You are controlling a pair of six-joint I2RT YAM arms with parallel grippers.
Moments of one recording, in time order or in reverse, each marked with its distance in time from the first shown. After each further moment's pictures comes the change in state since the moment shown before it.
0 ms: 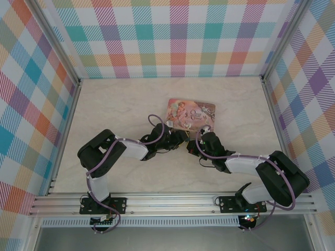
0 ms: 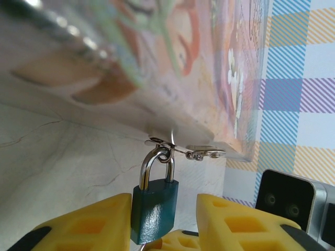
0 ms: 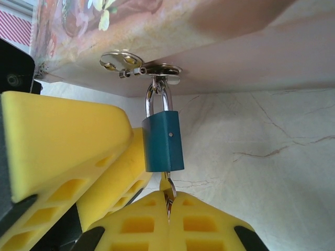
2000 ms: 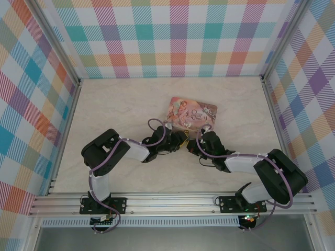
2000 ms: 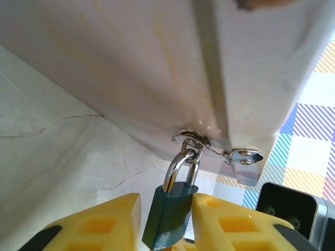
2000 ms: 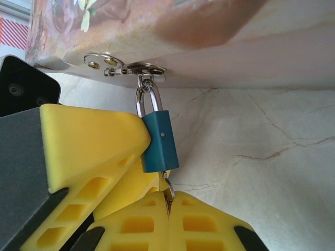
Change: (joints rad) left arm -0.015 0.041 -0.017 0.066 -0.060 -0.130; right arm -0.020 0.026 0.000 0.027 -0.028 0.036
